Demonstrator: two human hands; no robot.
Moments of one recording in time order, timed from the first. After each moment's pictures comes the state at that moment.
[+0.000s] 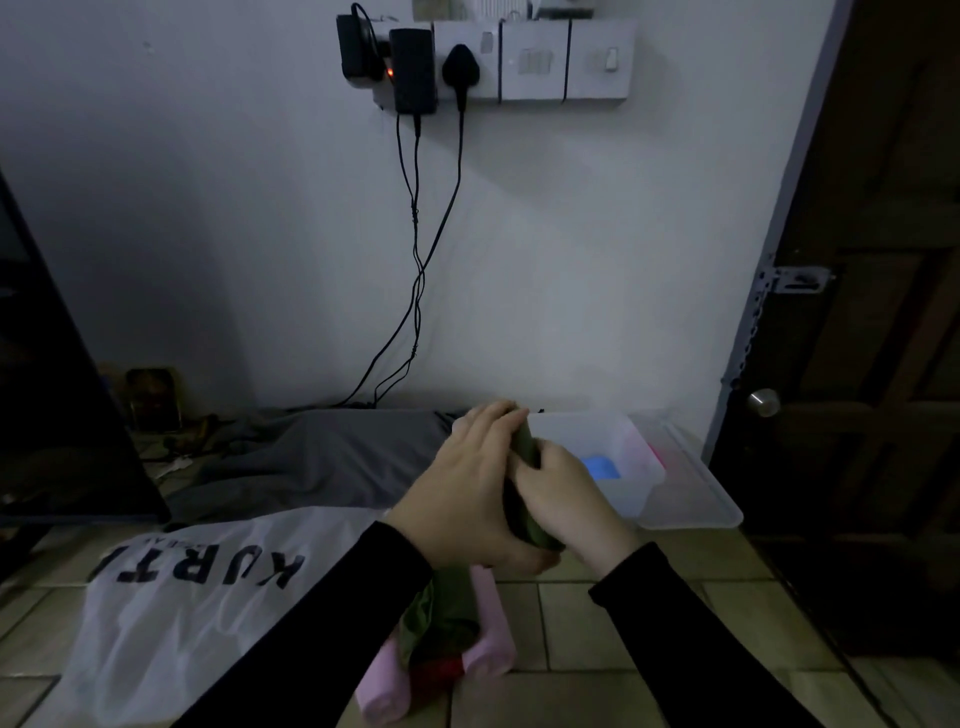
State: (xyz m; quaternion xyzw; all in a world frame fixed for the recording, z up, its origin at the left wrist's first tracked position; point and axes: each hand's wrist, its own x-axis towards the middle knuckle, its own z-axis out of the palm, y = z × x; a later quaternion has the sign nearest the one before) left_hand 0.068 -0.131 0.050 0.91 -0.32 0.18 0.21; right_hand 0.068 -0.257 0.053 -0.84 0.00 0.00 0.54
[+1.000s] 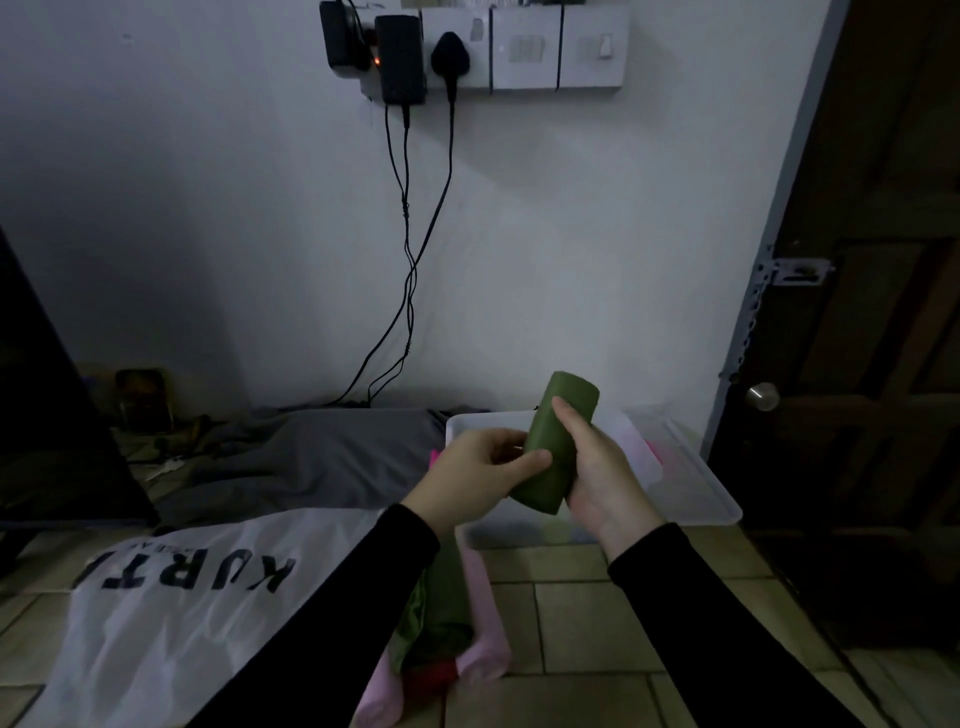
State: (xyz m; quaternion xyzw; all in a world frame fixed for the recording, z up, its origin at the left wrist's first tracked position) left_hand 0.096 -0.150 0.047 0.84 -0.16 -0.04 0.52; right_hand 0.102 -0.282 0.046 -0.48 0.11 0.02 0.87
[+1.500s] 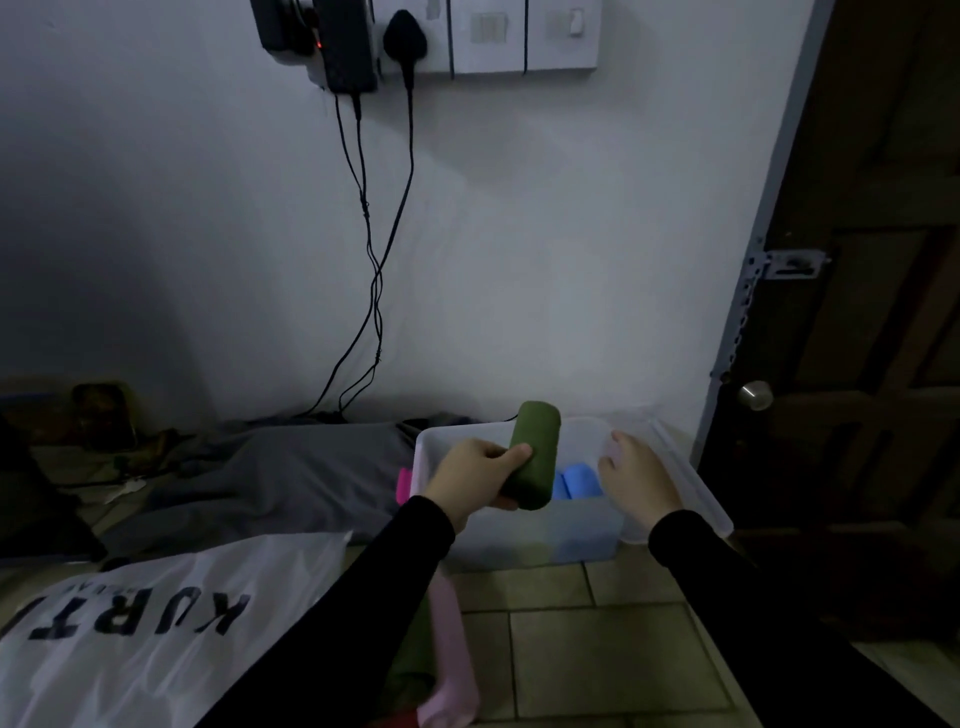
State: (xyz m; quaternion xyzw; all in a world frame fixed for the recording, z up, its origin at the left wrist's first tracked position) left_hand 0.161 -0.197 0.026 0.80 0.00 -0.10 0.59; right_hand 0.192 -0.393 -0.026 -0.93 0.10 -0.08 0.36
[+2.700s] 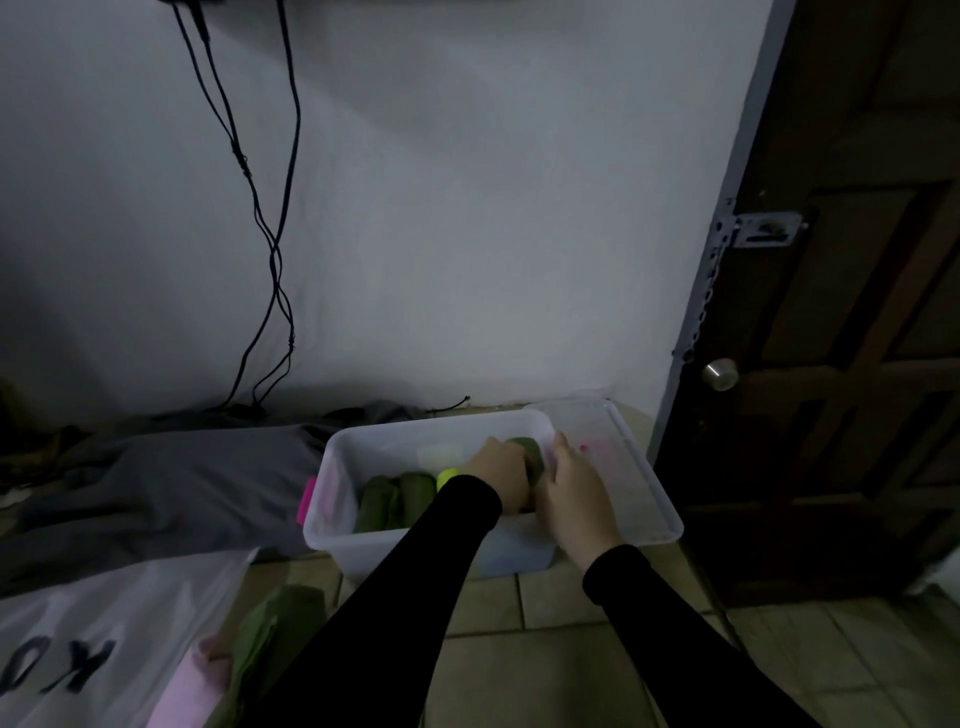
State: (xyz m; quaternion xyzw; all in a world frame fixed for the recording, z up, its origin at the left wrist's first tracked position) left_hand 0.242 -0.310 -0.011 0.97 -0.20 -0.12 0.03; right_hand 0.207 -0.408 -0.049 -0.91 0.06 -0.08 0.40
